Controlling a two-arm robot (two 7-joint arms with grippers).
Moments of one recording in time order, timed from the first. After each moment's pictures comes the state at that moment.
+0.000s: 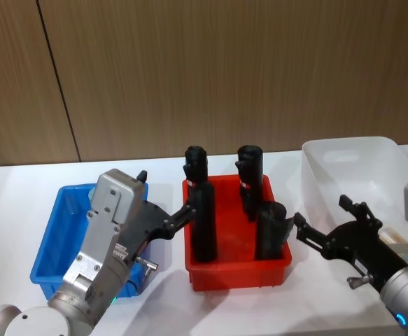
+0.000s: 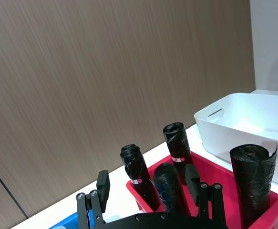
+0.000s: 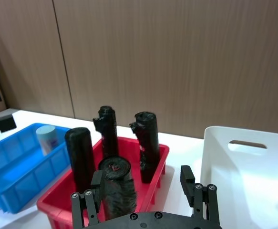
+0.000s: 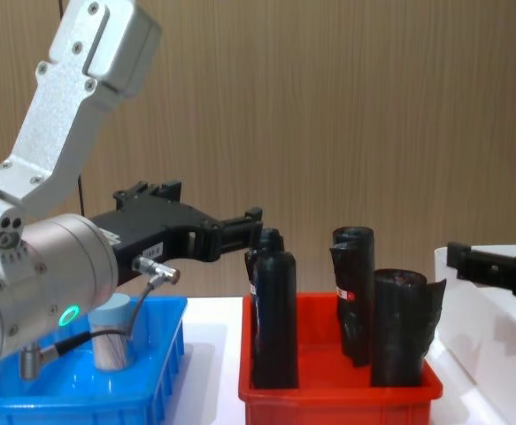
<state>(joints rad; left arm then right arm) -0.24 0.38 0.45 -1.63 -0.20 0.01 -0.01 0.00 0.34 -0.22 -1.75 0.31 0.08 0.13</state>
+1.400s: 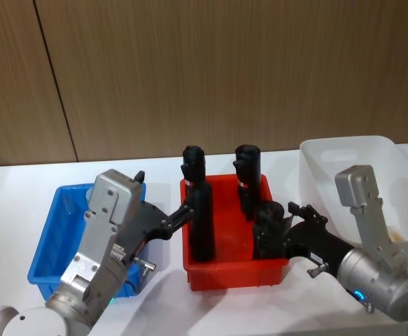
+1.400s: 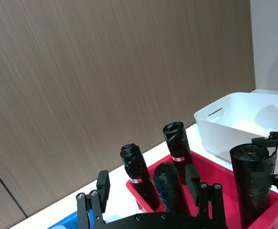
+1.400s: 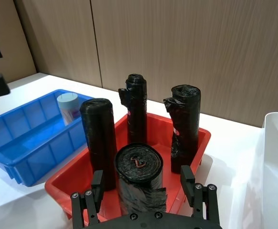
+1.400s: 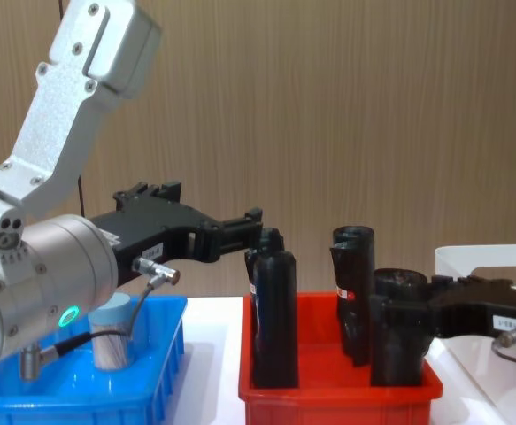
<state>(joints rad) -0.24 0.38 0.45 -1.63 -0.20 0.01 -0.01 0.23 0.25 -0.26 -1.45 0.22 0.15 0.37</state>
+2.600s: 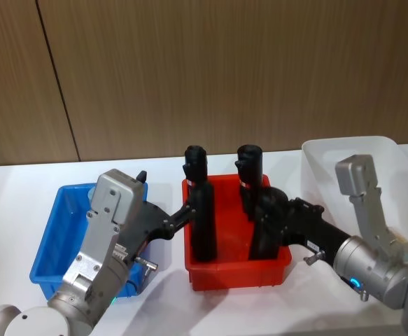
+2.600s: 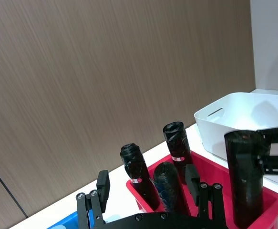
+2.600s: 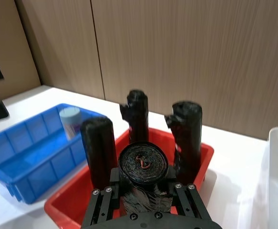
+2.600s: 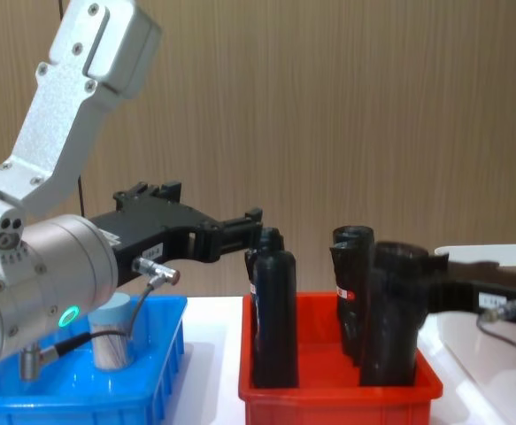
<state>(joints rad) -0.24 0.38 0.45 -1.63 -0.20 0.01 -0.01 0.28 0.23 -0.26 -1.38 0.24 0.11 0.39</state>
